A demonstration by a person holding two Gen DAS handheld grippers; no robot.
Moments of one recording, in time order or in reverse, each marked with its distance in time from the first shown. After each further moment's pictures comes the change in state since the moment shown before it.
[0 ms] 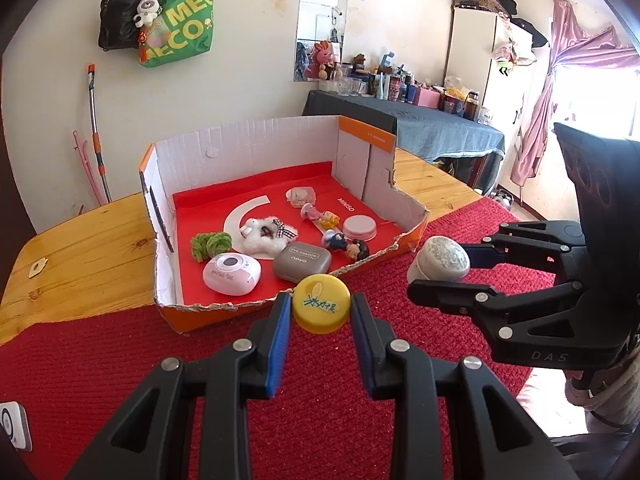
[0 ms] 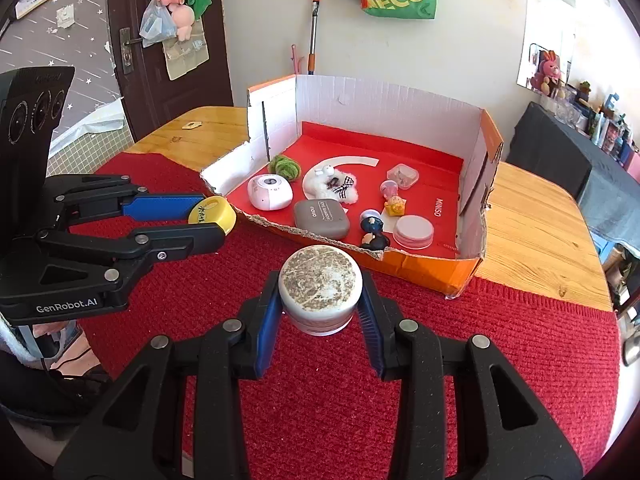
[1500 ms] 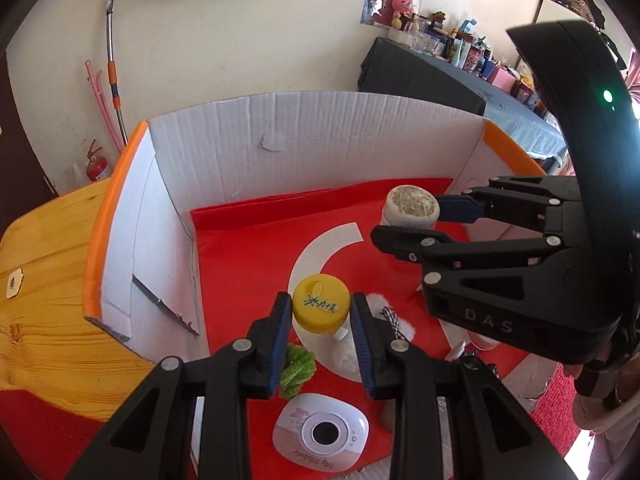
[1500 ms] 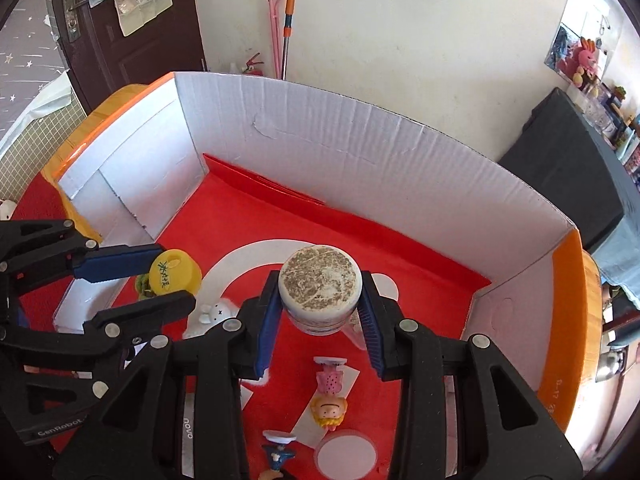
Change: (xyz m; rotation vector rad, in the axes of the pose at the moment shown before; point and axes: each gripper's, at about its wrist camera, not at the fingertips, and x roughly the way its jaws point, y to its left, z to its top) left arm 0.139 0.101 0.097 -0.186 0.259 0.078; right arm 0.179 -0.074 0.156 -0.017 0.282 -0.046
